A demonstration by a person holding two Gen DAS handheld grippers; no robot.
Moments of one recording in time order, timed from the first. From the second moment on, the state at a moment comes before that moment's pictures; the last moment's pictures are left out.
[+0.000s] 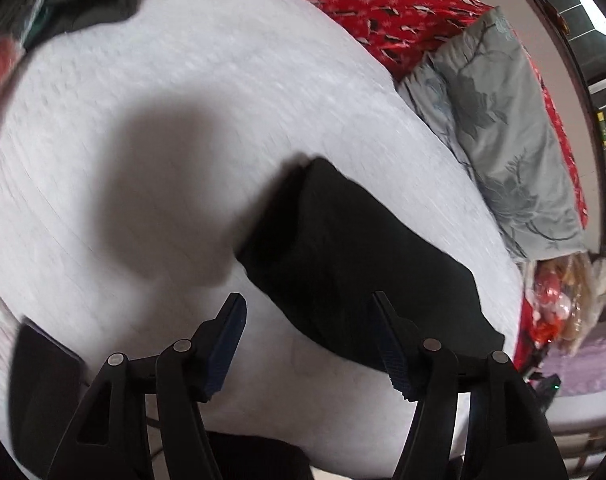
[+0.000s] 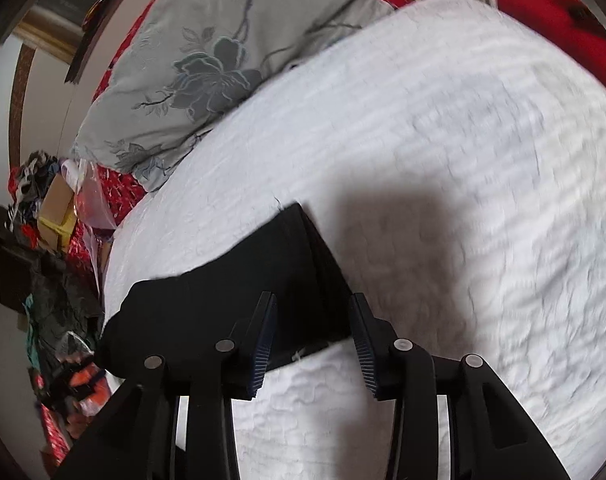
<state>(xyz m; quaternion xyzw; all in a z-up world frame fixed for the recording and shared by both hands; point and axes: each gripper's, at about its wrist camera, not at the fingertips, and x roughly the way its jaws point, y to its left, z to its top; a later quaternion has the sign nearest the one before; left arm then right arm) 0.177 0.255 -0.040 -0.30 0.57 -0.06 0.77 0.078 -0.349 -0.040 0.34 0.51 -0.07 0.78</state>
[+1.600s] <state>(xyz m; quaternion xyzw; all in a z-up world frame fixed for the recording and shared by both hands) 0.173 -0.025 -0.067 -0.28 0.66 -0.18 0.67 0.118 -0.352 -0.038 0.34 0.51 -0.04 0.79</state>
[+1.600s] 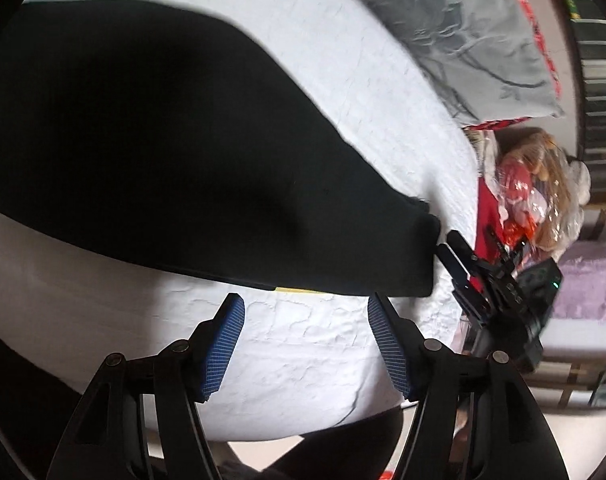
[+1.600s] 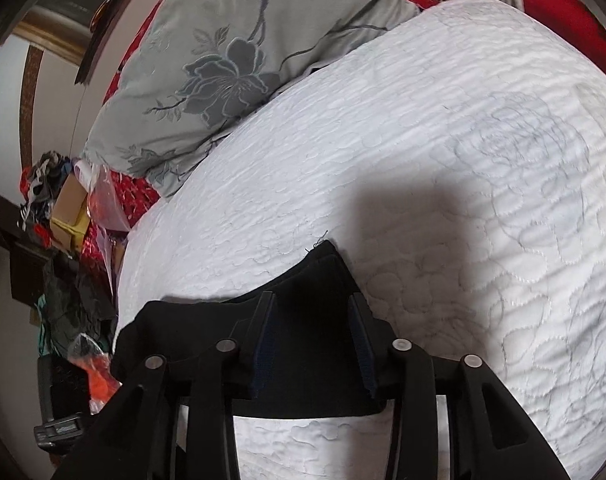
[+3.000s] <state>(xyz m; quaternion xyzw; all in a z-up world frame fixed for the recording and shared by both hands) 0.163 -0.099 -0.066 -0.30 0.66 -0.16 0.68 0.111 -0.392 -0.049 0.35 0.52 -0.03 0.77</state>
